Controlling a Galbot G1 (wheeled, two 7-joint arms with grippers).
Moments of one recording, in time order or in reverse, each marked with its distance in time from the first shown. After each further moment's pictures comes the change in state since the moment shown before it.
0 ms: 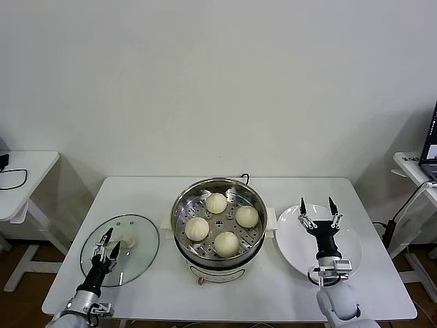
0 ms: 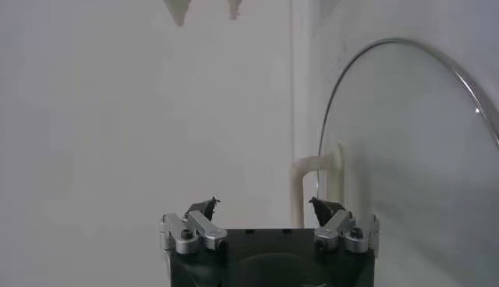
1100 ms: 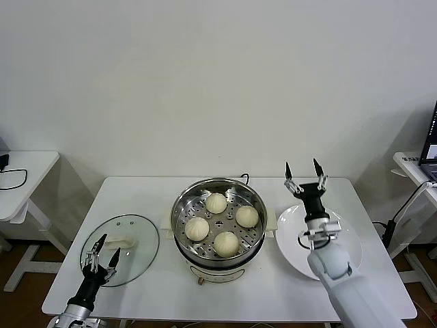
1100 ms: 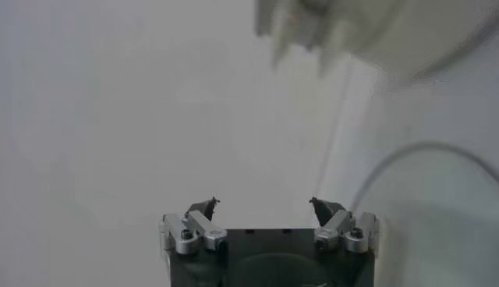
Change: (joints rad) left arm 0.167 -0.005 -0.059 -0.183 -0.195 -0.101 0.059; right arm 0.218 -0.094 -0.165 0.015 0.073 -0.042 0.037
